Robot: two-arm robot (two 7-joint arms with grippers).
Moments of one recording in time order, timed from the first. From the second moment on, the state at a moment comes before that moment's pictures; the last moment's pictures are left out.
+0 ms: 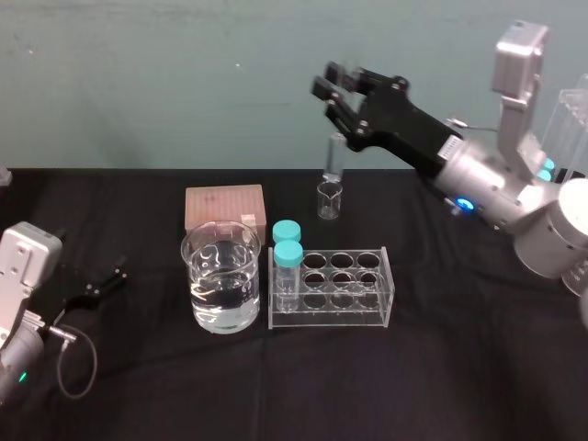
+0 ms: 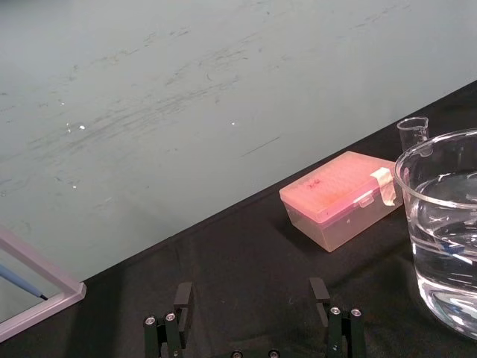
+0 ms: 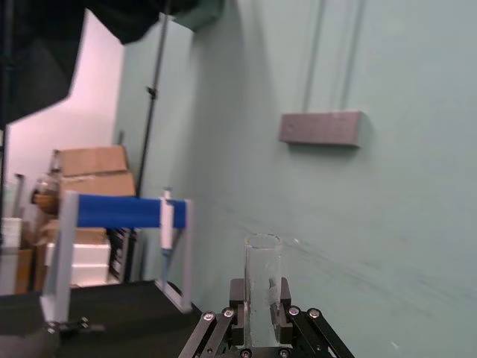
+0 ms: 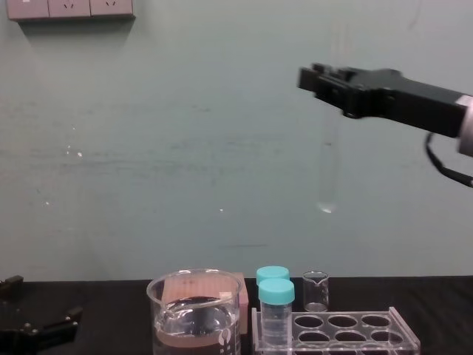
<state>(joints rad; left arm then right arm) -0.20 0.60 0.45 -1.41 -0.25 -0.12 0.03 0.58 0.39 -0.42 -1.30 0.52 -0.22 0.63</state>
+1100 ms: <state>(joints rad) -0.20 0.60 0.45 -1.41 -0.25 -0.12 0.03 0.40 0.43 -0.33 -1.38 0.52 -0.10 0.53</state>
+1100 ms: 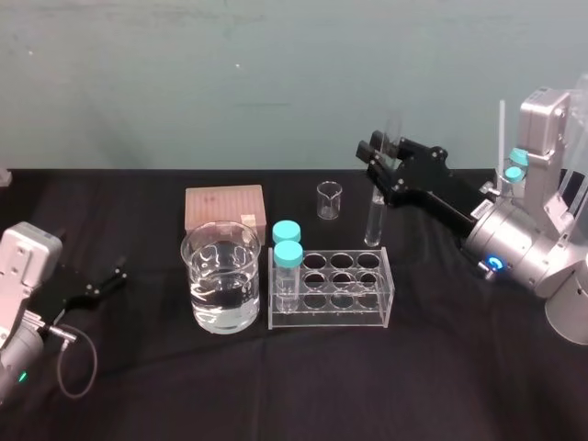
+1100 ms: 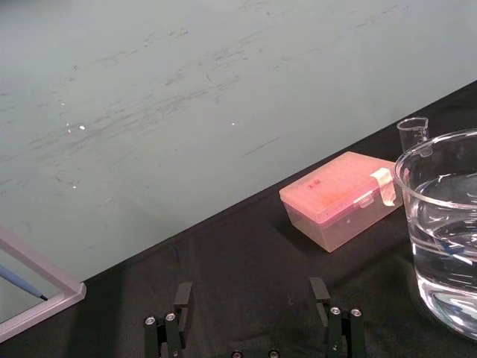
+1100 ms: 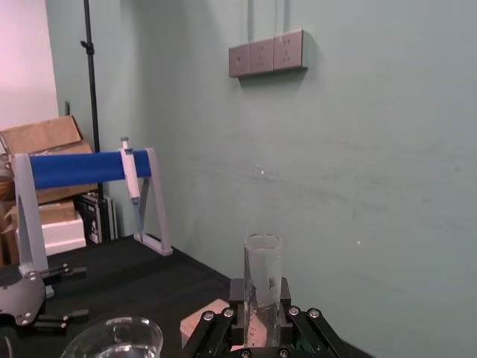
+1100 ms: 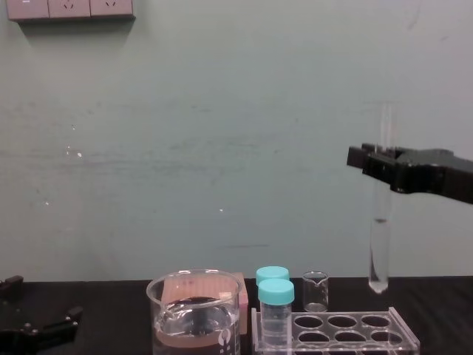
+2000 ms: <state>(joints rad) -0.20 0.60 0.45 -1.41 -0.25 -0.12 0.03 0.44 0.39 -0.36 -1.27 0.48 -0.10 0.54</state>
